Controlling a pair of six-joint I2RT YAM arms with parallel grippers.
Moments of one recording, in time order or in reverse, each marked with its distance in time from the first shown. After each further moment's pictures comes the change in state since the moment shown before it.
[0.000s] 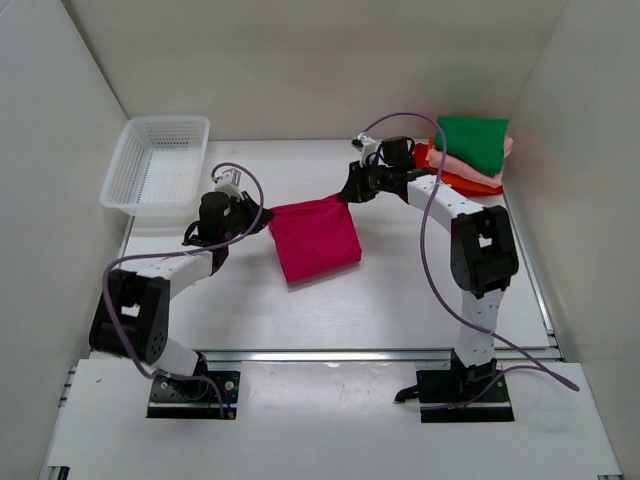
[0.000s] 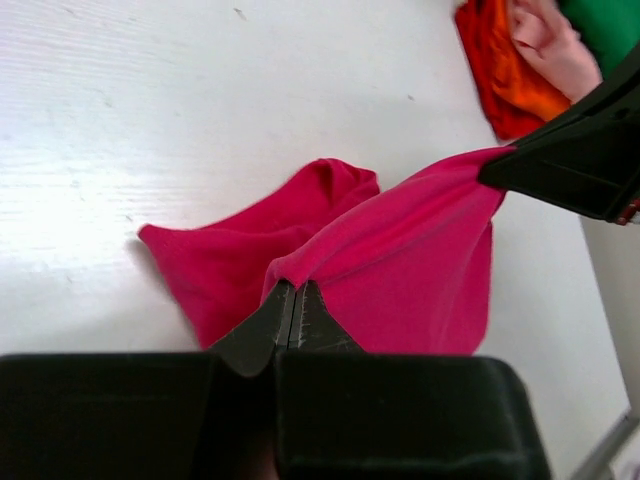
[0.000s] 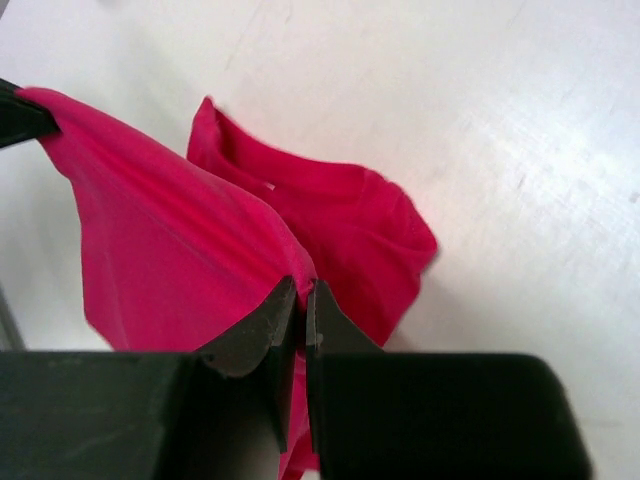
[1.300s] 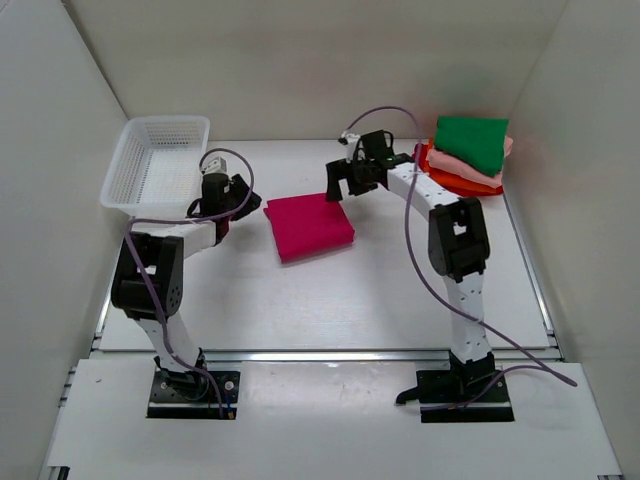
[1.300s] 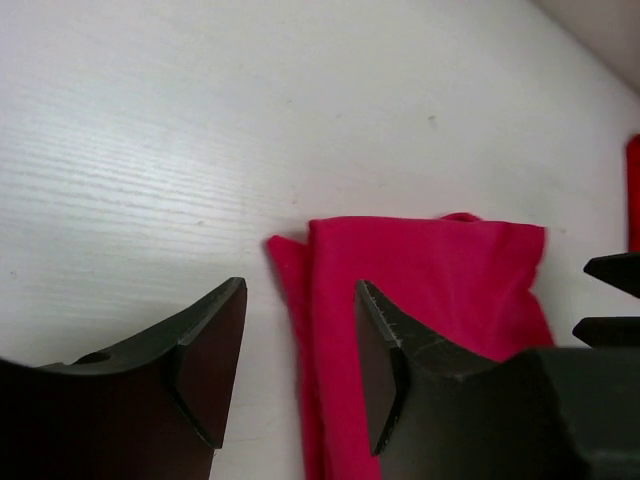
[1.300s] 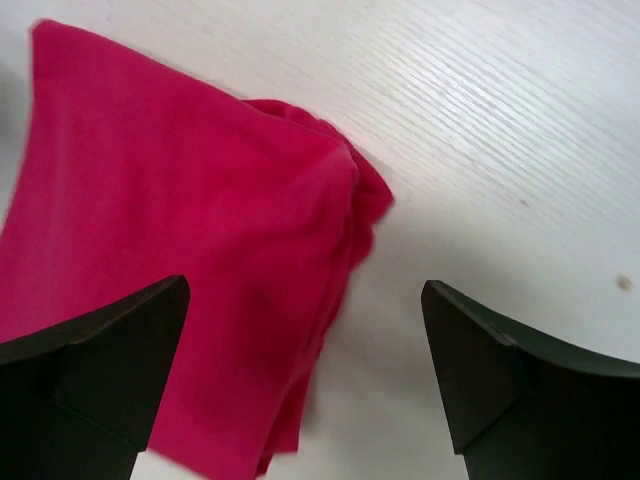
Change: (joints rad) left arm 0.082 0.354 0.268 -0.097 -0.232 -0.042; right arm 0.064 0.328 0.435 -0.257 0.295 -0.050
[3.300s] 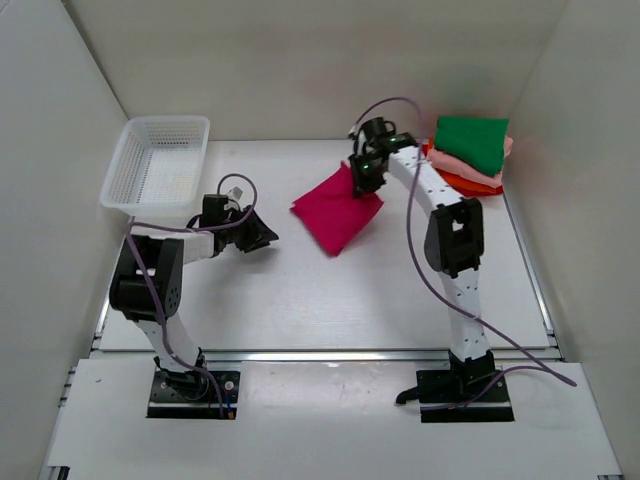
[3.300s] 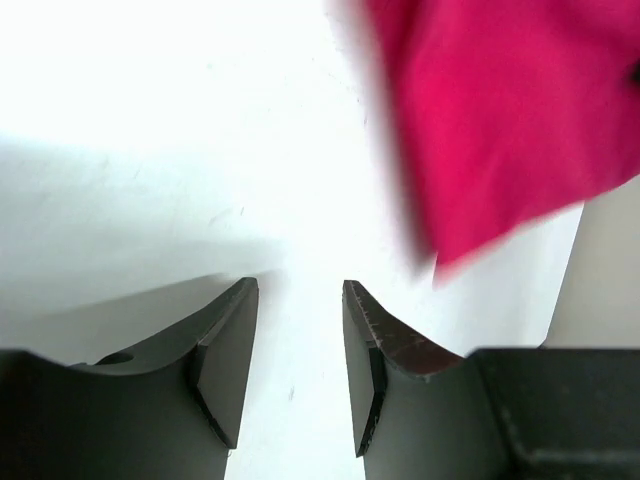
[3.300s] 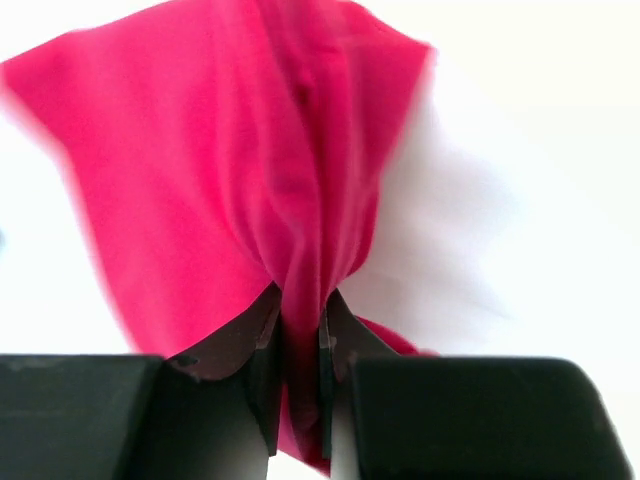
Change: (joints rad) left arm 0.014 -0.002 -0.105 -0.135 0.463 -0.056; right arm 0.009 0.062 0.259 -0.445 0.187 0.067
